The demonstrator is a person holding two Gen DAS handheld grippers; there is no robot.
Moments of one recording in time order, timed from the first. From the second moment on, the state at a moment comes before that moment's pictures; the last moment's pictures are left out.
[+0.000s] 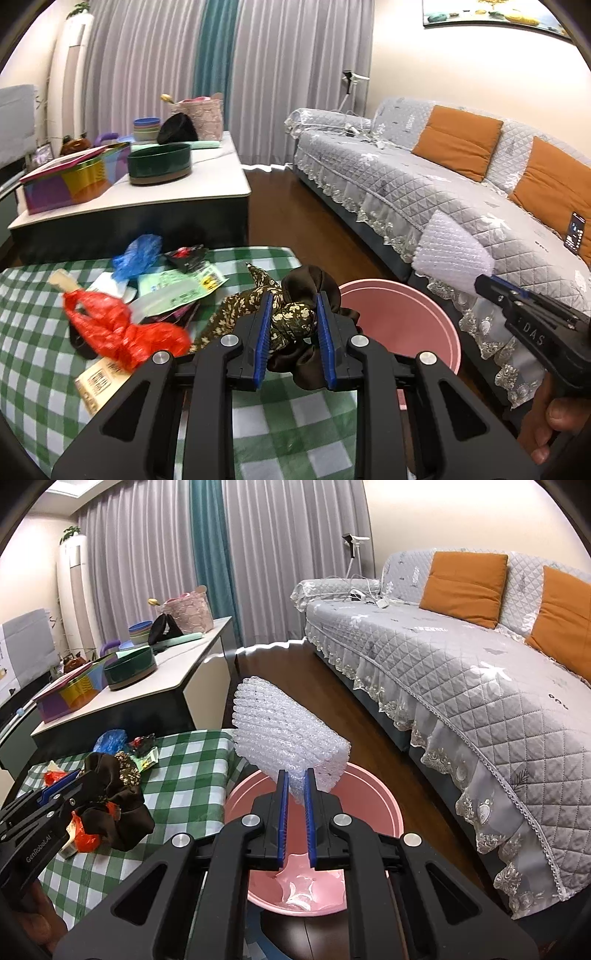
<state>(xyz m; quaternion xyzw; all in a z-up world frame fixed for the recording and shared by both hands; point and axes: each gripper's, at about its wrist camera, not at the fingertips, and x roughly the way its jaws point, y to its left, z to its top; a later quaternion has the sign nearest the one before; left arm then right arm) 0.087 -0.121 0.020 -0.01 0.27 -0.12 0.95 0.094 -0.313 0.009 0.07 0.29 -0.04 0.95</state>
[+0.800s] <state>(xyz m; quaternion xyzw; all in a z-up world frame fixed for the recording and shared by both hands) 0.135 -0.195 -0.007 0.00 0.29 -0.23 0.93 0.114 -0.338 -0.007 0.08 0.32 -0.07 0.94</state>
